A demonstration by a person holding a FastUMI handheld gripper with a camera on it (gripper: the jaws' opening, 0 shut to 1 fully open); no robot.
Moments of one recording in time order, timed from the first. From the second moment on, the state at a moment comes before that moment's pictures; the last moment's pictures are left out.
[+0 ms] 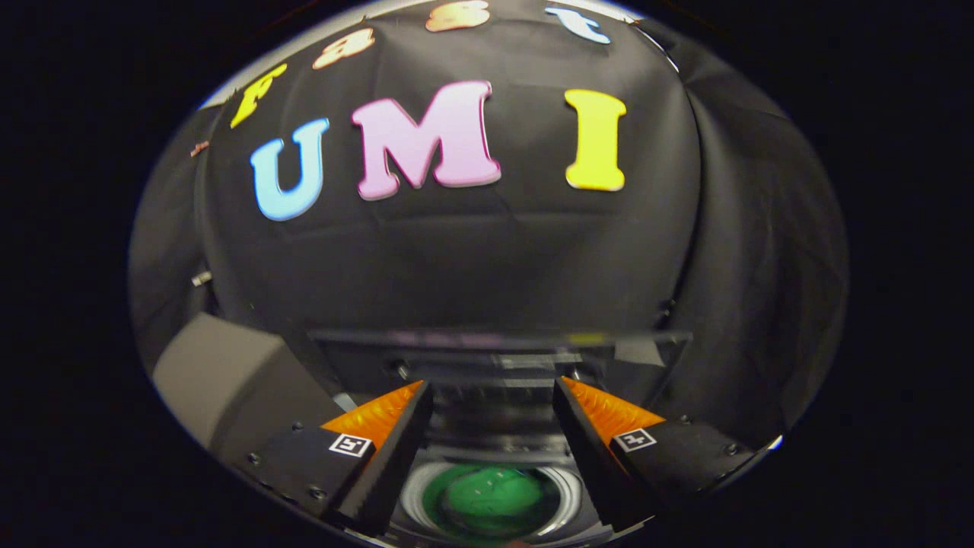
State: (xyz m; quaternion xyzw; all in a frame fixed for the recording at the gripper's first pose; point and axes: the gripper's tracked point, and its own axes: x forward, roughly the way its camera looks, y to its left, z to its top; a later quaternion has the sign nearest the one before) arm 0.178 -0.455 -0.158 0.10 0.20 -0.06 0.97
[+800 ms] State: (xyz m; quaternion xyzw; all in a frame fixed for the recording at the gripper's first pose) arm 0.215 -0.465 -0.190 0.08 0.25 -0.07 0.96
